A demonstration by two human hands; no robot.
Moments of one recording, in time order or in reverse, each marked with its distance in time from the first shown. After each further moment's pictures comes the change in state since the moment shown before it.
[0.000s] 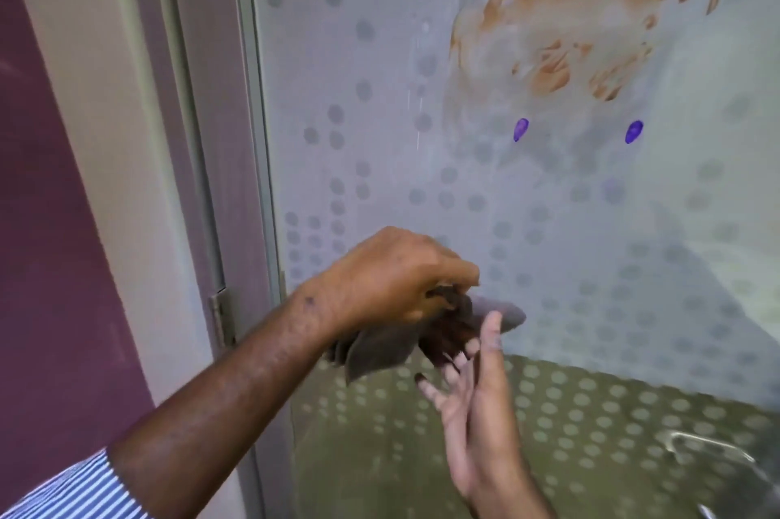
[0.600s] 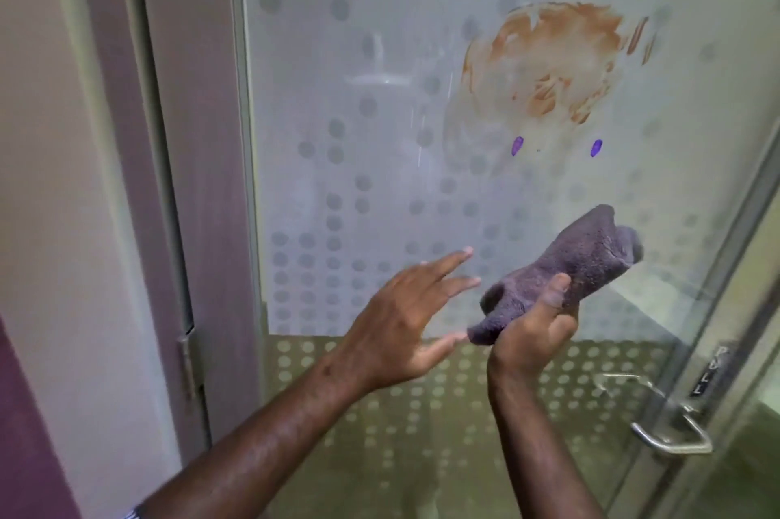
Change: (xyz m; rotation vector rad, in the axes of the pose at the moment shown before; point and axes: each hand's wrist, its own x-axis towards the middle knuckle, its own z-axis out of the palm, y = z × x) left_hand -0.063 -0.030 0.065 -0.488 0.405 0.112; right_hand 0.045 -0.012 0.047 -0.120 0.816 -0.961
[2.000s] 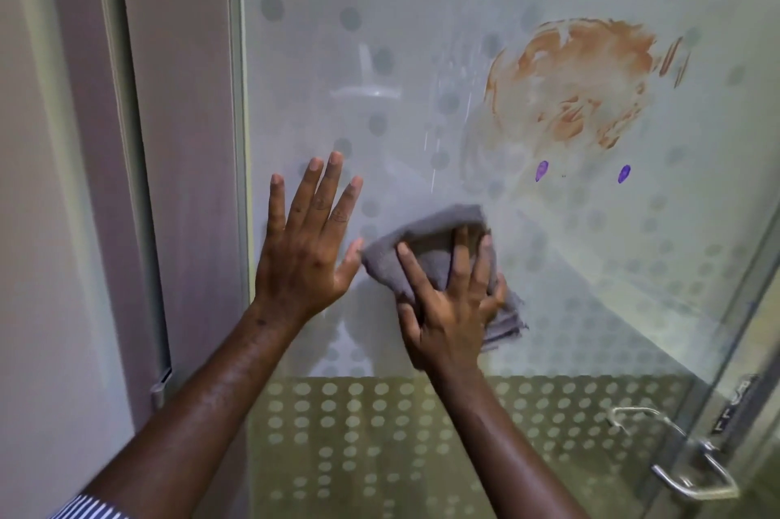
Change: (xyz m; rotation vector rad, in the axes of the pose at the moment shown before) left_hand 0.024 -0.143 -0.060 0.869 0.301 -0.089; right_hand 0.004 0.089 0.061 -1.038 -0.560 -1.050
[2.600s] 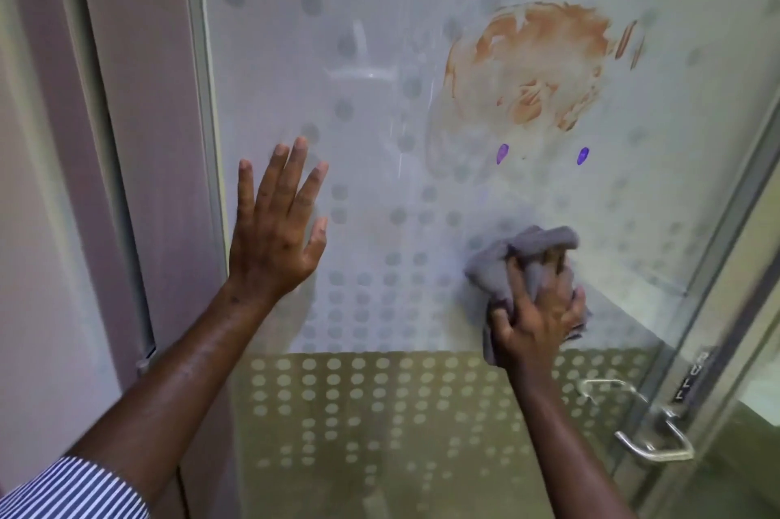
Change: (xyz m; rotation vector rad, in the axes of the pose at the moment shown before) left_hand -0.003 -0.001 0.002 -0.048 0.023 -0.012; right_hand -0.051 0.152 -0.026 -0.038 0.025 0.172
